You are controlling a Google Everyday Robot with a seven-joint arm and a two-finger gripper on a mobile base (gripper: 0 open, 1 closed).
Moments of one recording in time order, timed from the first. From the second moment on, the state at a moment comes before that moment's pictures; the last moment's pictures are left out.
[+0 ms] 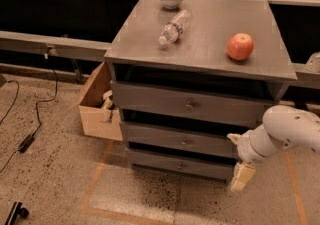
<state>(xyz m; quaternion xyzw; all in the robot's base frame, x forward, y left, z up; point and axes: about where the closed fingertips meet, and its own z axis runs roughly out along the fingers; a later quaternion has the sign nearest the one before) 0.483 -0.243 0.569 -0.64 0.75 0.08 0.15</state>
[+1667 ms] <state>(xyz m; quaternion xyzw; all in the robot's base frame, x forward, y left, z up) 0.576 -0.268 0.462 -0.66 0.73 0.02 0.18</state>
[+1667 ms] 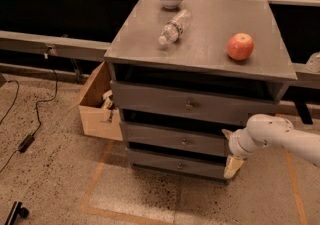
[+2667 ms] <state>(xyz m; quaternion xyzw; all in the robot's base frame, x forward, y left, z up) 0.607 -0.281 0.439 -0.65 0.74 0.01 0.18</state>
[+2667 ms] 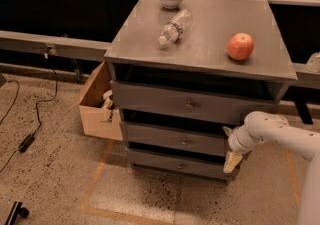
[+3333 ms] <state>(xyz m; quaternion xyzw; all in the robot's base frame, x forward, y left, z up) 0.613 -0.284 0.417 -0.63 0.76 0.03 0.17</state>
